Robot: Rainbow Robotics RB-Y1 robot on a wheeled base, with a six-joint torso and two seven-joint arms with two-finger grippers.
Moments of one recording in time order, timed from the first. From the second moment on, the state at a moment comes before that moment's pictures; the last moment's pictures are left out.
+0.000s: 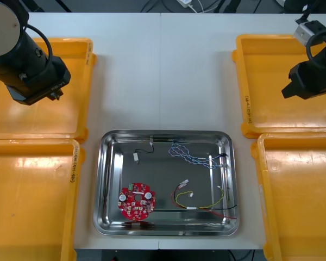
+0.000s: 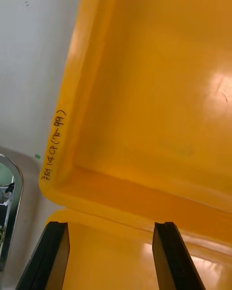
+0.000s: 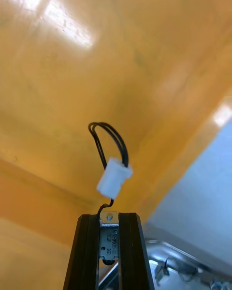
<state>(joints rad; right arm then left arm) -0.68 -0.81 0.00 -1.92 -0.94 1.92 1.34 -0.75 0.74 -0.17 -1.81 0.77 1.88 -0.46</state>
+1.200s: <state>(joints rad) -0.33 -1.00 -0.14 -1.95 -1.02 1.72 1.06 -0.60 0.54 -0.51 -2.10 0.55 1.85 -0.46</state>
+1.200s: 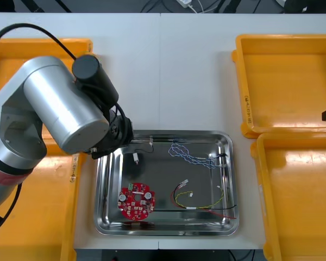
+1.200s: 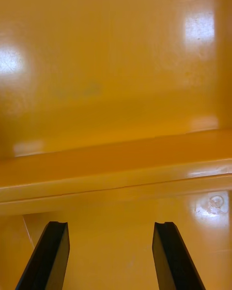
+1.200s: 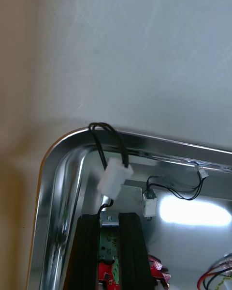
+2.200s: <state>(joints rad) -0.33 -1.01 -0.14 -1.97 -1.06 1.71 1.08 -0.55 0.52 -0.58 -2.10 0.47 1.79 -0.47</state>
